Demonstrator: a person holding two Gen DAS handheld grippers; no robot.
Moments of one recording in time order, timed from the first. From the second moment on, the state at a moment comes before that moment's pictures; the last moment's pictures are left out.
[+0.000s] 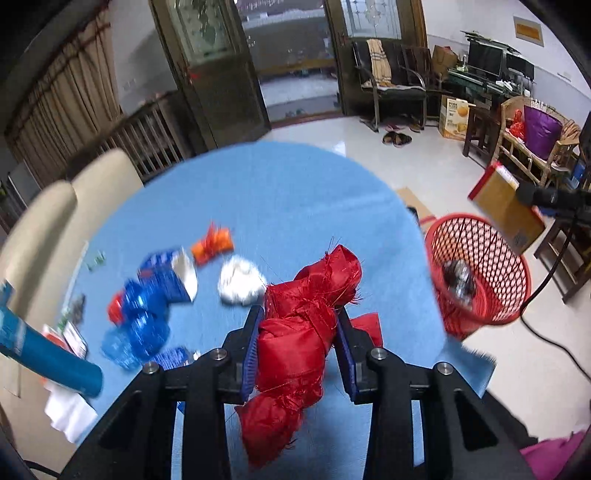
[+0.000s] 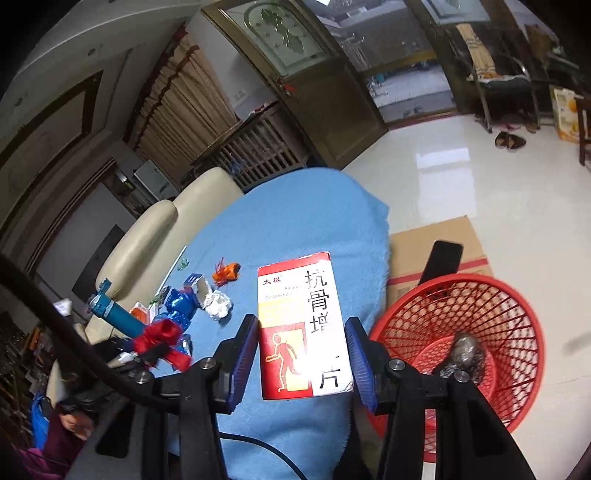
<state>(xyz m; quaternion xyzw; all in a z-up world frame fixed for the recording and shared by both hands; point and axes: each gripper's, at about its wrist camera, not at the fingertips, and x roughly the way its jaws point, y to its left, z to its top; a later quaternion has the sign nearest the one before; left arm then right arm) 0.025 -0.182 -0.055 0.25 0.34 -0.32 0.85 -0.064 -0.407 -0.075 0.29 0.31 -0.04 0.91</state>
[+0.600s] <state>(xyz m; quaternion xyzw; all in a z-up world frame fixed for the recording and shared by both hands) -0.032 -0.293 -0.023 0.32 0.28 -0.35 0.83 -0.122 -0.465 -0.074 0.30 0.27 -0.09 0.91</state>
